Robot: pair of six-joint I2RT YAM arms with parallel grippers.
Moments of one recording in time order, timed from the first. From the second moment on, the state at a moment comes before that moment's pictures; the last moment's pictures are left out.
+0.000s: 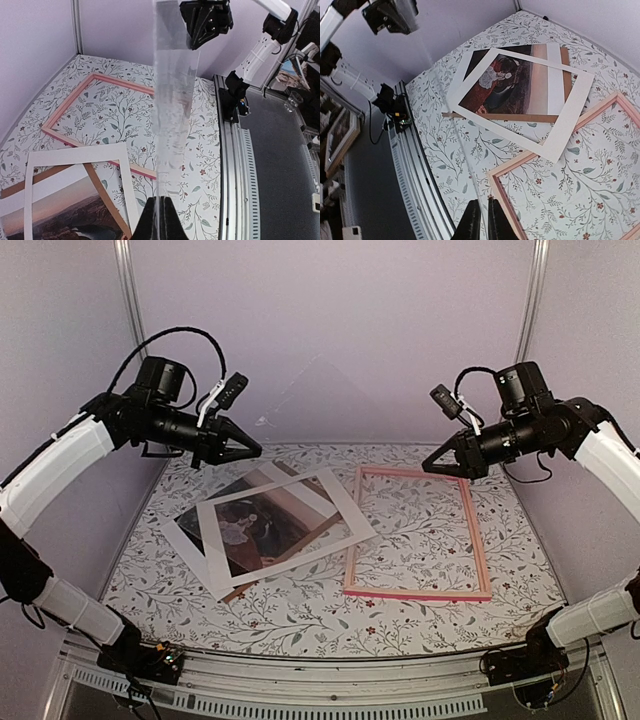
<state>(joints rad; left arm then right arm) -0.45 1.41 1.48 -0.76 0.90 0.41 0.49 1.29 1.45 -0.91 -0.66 -0.11</state>
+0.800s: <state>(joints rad) -0.39 1.12 1.22 -0.39 0.70 -0.24 0.11 1.40 1.14 -0.71 -0.16 0.18</state>
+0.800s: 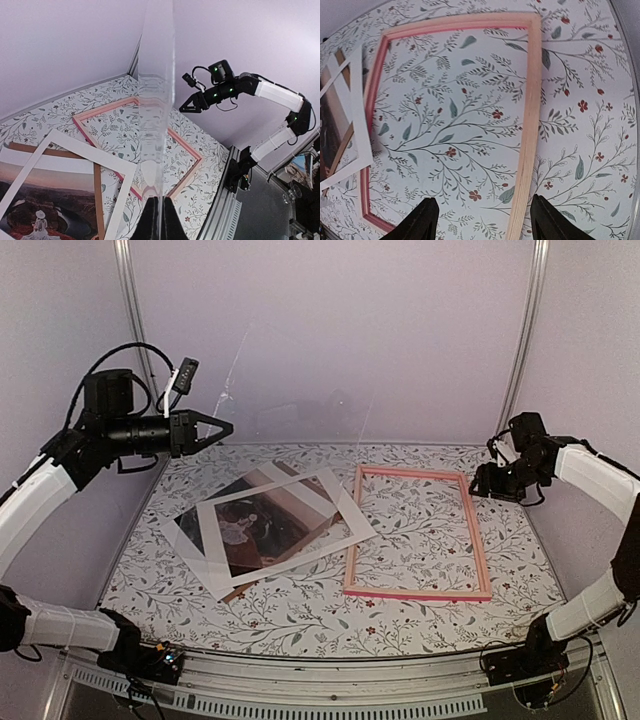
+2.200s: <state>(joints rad) -0.39 0.96 0.99 -0.10 0.55 -0.56 0.06 1.72 0.90 -0.31 -0.09 0.26</state>
